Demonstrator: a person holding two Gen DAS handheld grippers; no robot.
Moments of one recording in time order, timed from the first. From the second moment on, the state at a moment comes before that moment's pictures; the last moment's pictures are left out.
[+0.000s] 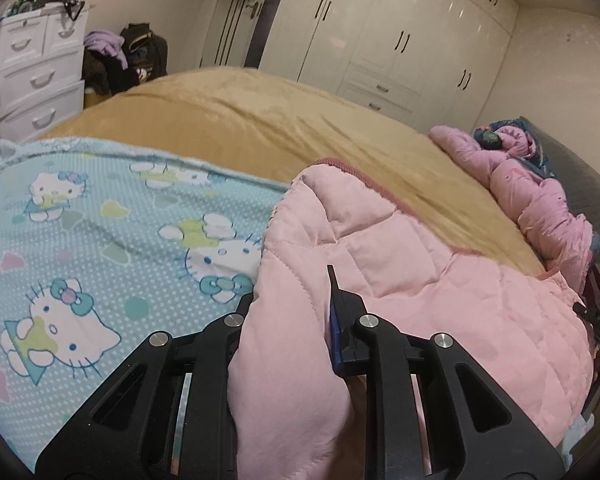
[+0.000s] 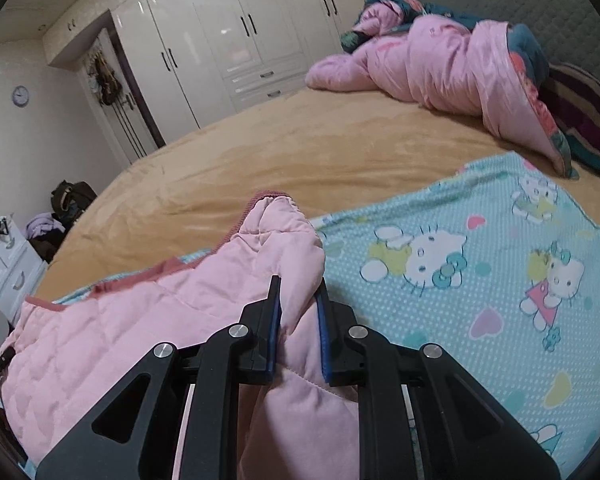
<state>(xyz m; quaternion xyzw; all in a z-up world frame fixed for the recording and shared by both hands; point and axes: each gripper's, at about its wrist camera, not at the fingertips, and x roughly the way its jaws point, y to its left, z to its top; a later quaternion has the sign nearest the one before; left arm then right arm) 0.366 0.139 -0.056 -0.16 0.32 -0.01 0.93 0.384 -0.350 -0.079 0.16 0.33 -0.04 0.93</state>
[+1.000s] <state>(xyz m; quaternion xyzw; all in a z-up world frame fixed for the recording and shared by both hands) 0.290 0.121 0.016 -0.13 0.32 0.03 0.94 0.258 -0.247 -0.028 0.10 0.31 0.01 0.95</state>
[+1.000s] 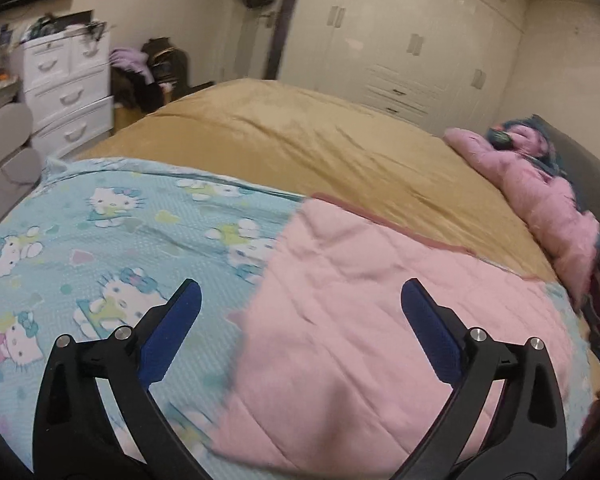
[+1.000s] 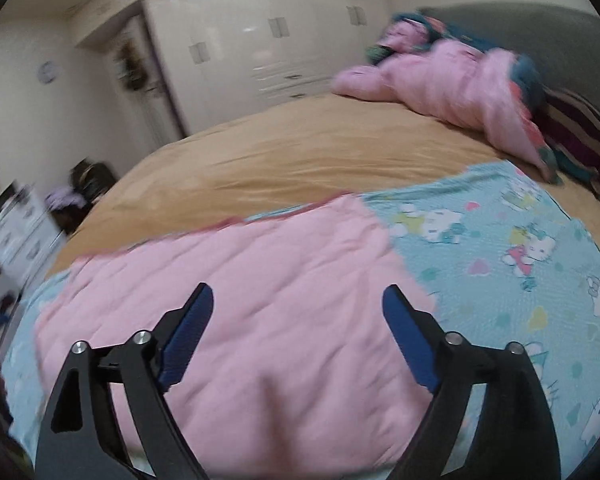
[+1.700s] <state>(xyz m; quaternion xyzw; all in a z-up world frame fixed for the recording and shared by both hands) 0.290 0.009 -0.093 -0.03 0.42 -0.06 0.91 0.291 -0.166 -0.113 0.05 0.44 0.04 0.89</state>
